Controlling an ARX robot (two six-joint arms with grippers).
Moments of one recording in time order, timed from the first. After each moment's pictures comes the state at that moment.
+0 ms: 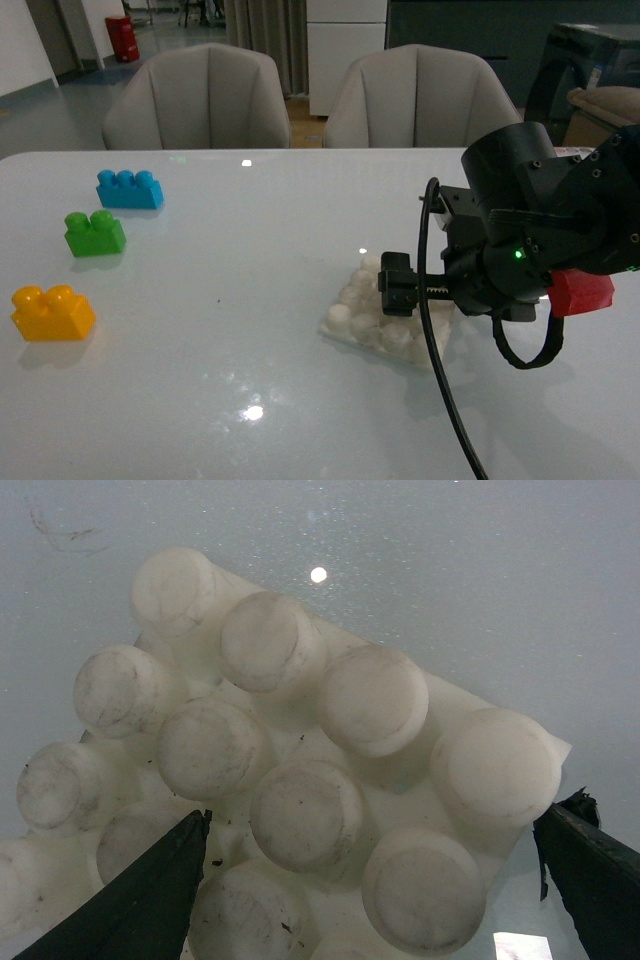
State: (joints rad) left arm 0.00 0.01 0.01 0.00 0.00 -0.01; right arm 0.28 2.28 1.29 0.10 -0.07 0.26
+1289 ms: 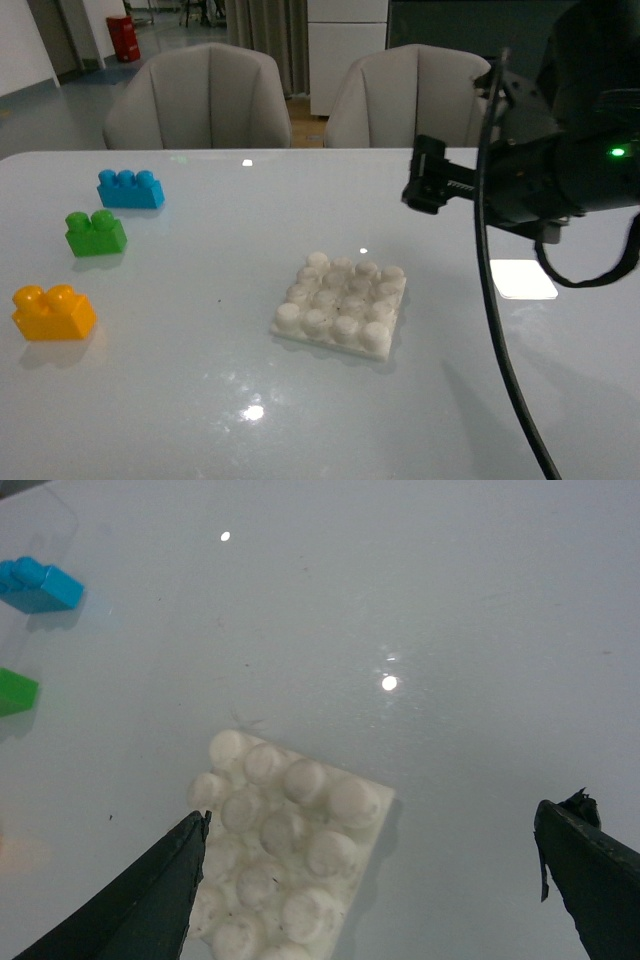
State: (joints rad) left arm 0.00 0.01 0.01 0.00 0.00 -0.01; right arm 0.21 2.02 1.17 0.25 -0.20 0.33
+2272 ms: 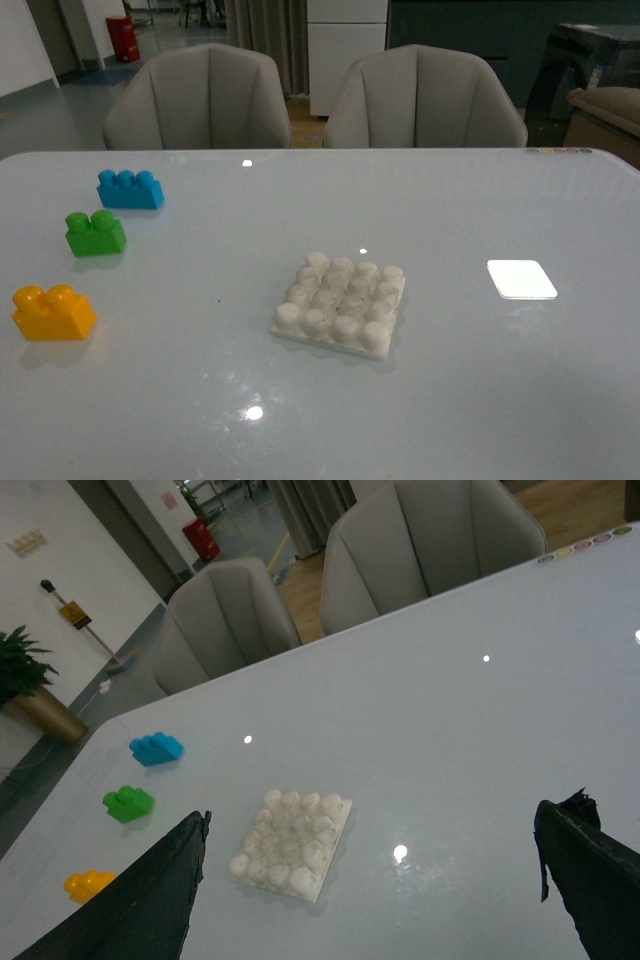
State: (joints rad) left arm 0.00 0.01 0.01 0.00 0.00 -0.01; right arm -0.06 0.79 0.40 0.23 -0.27 0.39
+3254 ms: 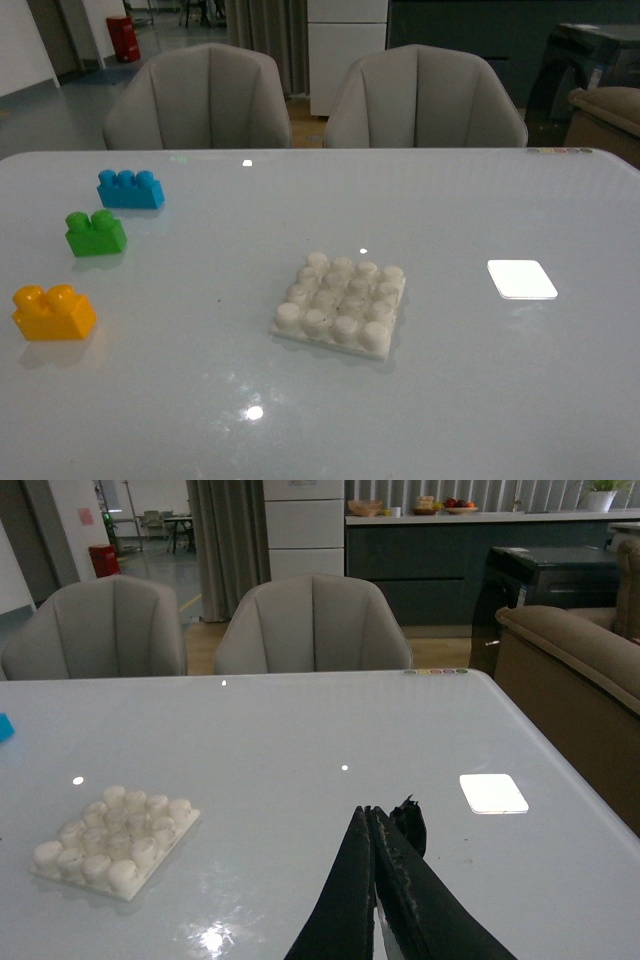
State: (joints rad) left arm 0.00 0.01 0.01 0.00 0.00 -0.01; right arm 0.00 0.21 0.05 0.16 0.00 0.01
